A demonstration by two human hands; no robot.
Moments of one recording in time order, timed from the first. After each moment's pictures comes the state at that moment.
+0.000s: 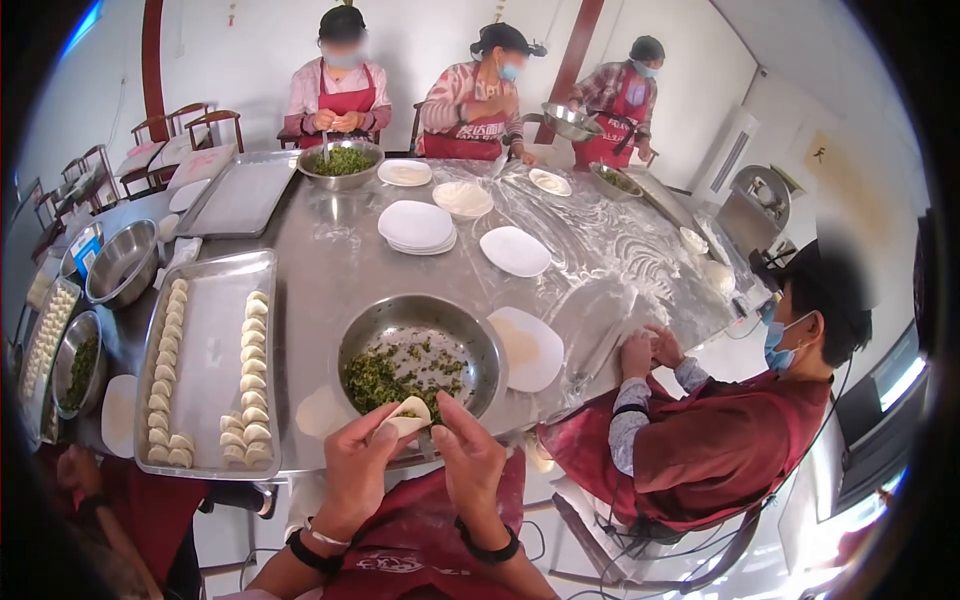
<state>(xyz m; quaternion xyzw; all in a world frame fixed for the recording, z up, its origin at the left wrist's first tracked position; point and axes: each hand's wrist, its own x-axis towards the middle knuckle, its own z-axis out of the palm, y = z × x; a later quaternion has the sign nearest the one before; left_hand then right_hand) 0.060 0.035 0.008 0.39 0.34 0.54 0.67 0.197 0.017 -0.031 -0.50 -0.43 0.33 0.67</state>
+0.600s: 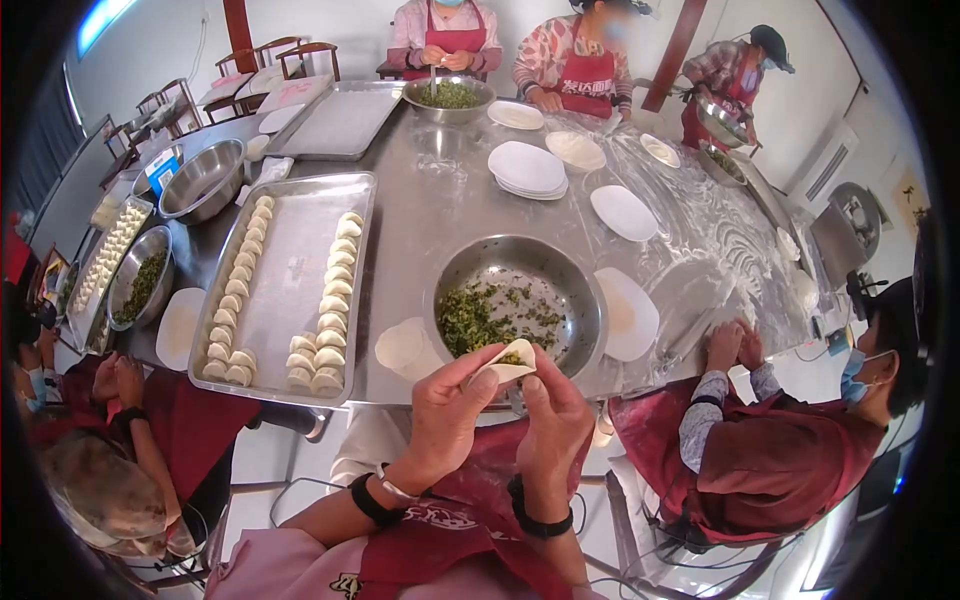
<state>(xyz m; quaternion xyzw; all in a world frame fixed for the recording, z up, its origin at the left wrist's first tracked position) 0.061 0.032 -0.013 0.36 0.29 0.59 0.66 0.177 0.015 -0.010 -0.49 -0.37 0.40 0.68</state>
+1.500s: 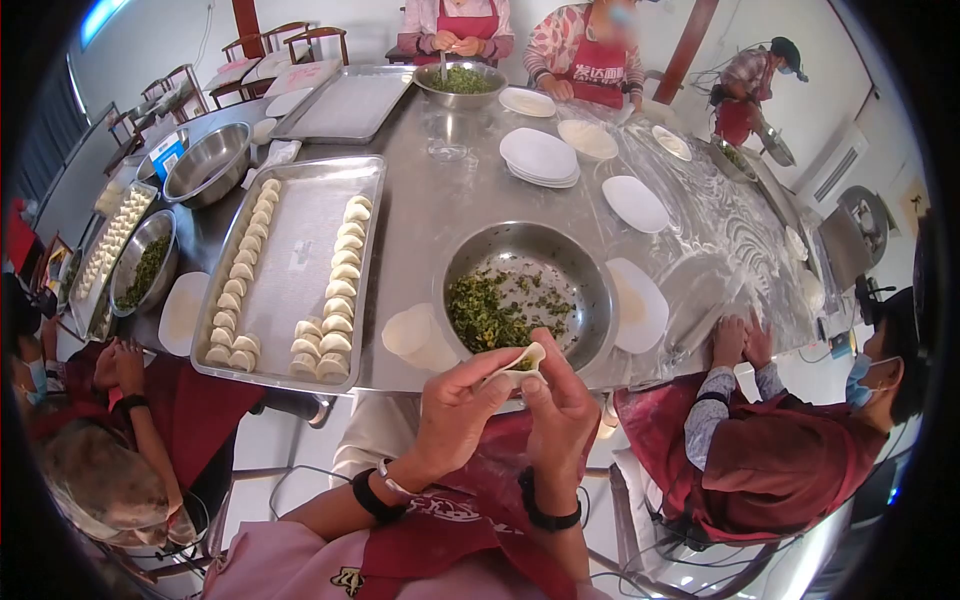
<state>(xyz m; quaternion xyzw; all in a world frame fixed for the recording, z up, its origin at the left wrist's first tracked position) 0.056 0.024 -0.014 0.40 0.29 0.57 0.66 0.180 0.017 -0.015 -0.48 -0.44 0.39 0.65</state>
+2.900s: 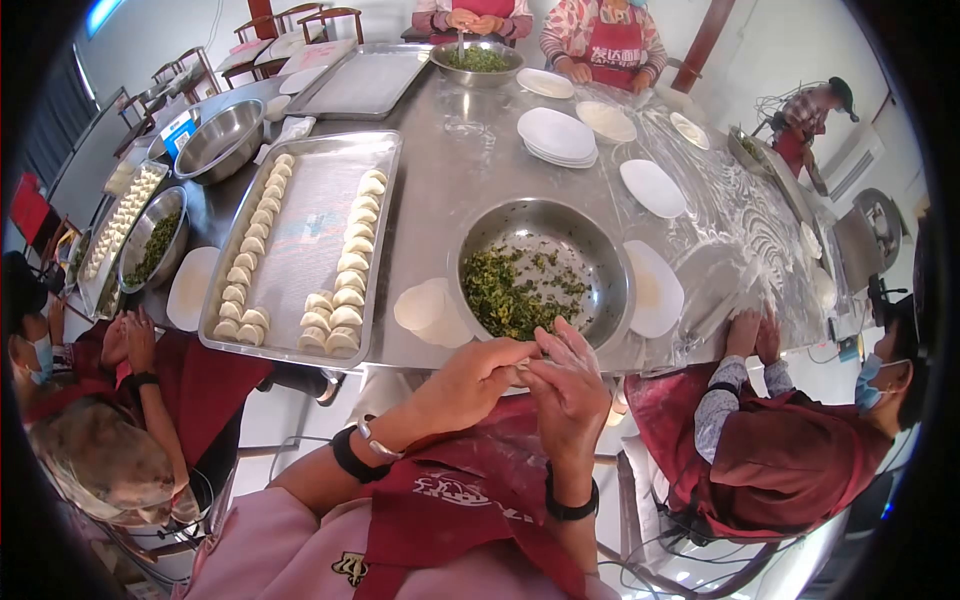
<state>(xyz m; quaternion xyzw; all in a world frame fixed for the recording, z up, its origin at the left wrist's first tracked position) 0.027 0.047 -0.014 0.72 0.34 0.34 0.49 0.197 0.015 -0.019 -0.48 -0.71 0.11 0.50</state>
